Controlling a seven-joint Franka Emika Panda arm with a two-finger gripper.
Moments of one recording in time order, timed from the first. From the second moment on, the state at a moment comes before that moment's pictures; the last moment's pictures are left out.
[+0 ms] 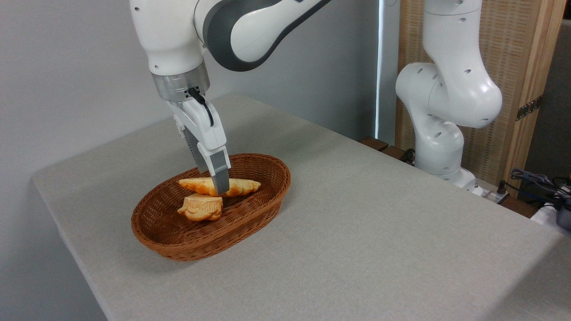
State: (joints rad) arm -0.09 0.04 -0.18 -1.84 -0.10 1.85 0.69
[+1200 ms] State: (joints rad) arm -0.12 0.10 -0.22 -1.87 -0.10 1.85 0.70
